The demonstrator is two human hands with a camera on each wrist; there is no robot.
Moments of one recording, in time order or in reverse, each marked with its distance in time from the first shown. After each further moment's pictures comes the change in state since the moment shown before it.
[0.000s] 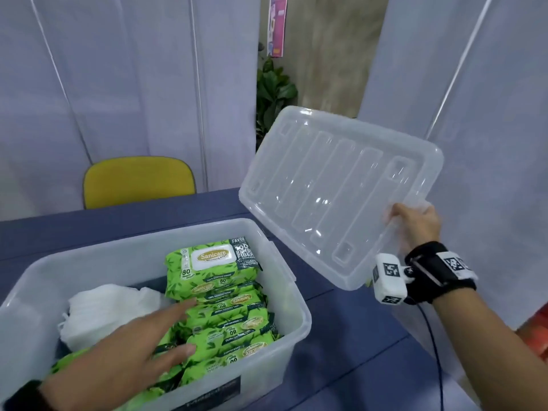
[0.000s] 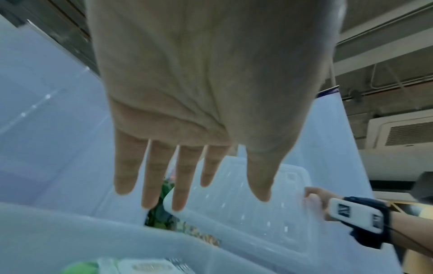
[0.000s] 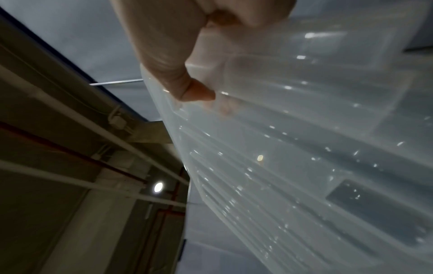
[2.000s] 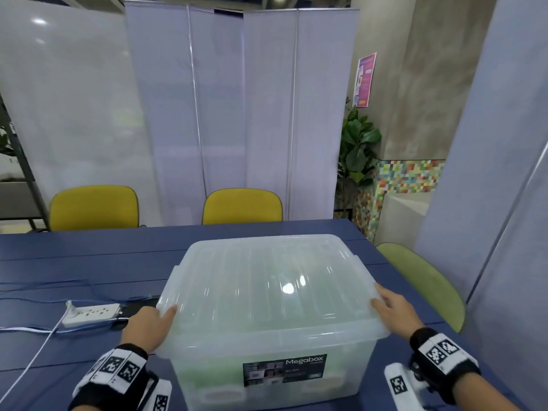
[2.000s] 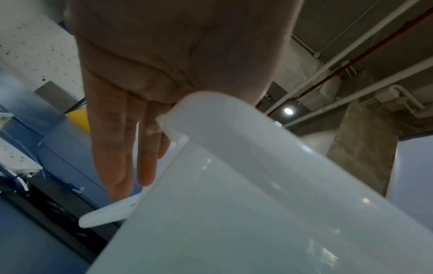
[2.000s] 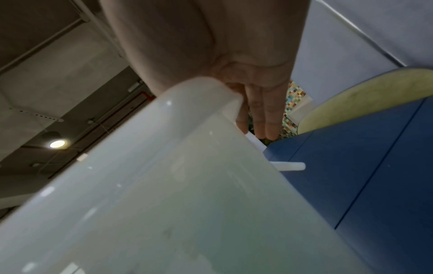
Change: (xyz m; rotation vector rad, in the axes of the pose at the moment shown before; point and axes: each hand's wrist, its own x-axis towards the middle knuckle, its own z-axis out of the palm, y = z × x) left_hand -0.109 -0.145 0.026 -0.240 0.487 -0.905; right_hand -0.163 0.085 0.030 -0.780 -0.856 -0.169
